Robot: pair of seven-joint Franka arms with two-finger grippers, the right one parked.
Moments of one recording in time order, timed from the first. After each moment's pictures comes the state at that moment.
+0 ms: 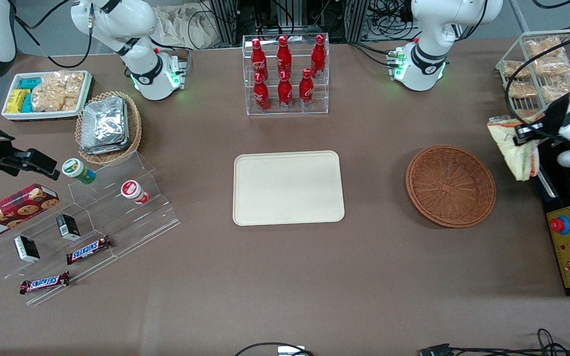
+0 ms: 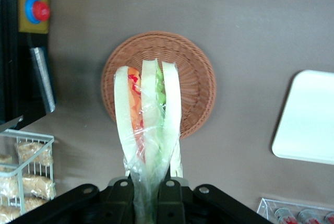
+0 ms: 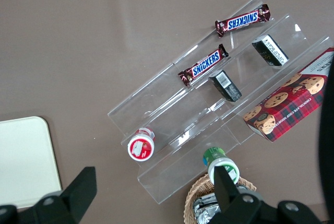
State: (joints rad) arm -0.18 0.04 0.13 -1.58 0.01 1.45 -0.18
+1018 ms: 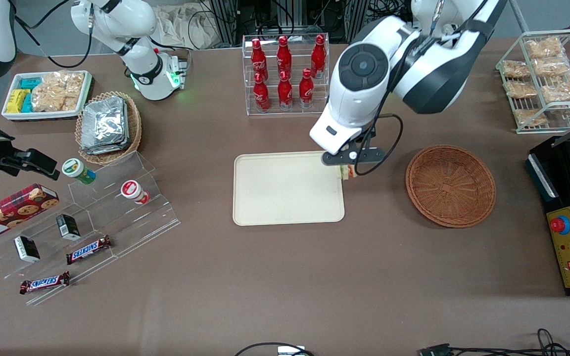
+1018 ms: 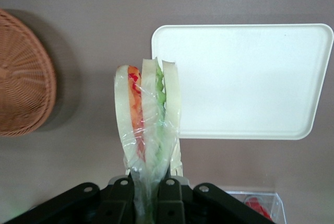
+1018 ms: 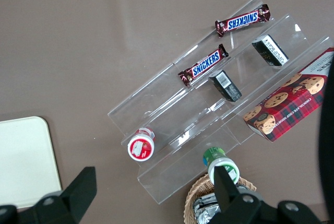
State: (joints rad) arm -0.20 0.36 -0.55 -1.47 0.11 1.62 -0.77
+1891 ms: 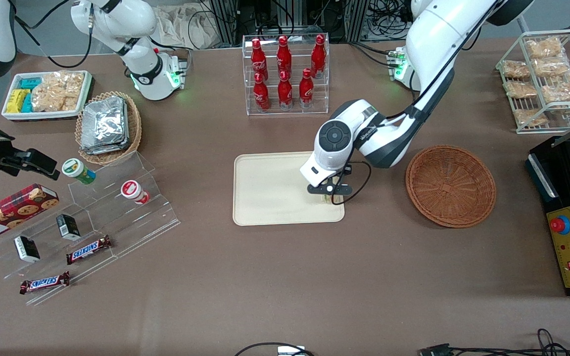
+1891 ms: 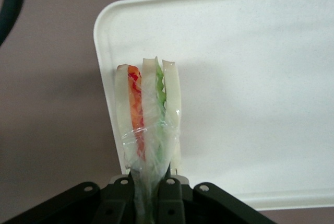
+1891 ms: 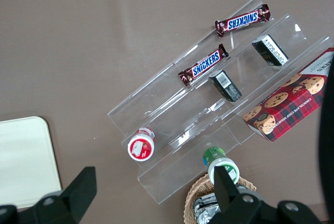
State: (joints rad) arm -0.20 0.55 -0.55 -1.83 0.26 2.16 -0.79
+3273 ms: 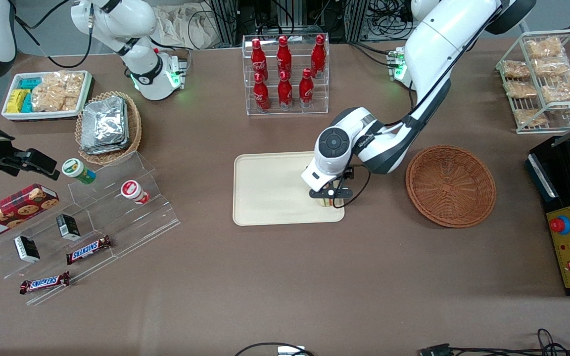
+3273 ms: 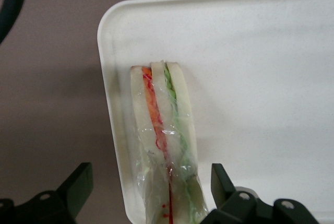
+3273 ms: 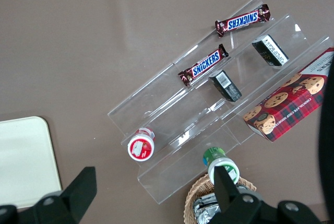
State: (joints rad) arm -0.19 0.57 -0.55 -1.83 0.29 2.17 -0.85
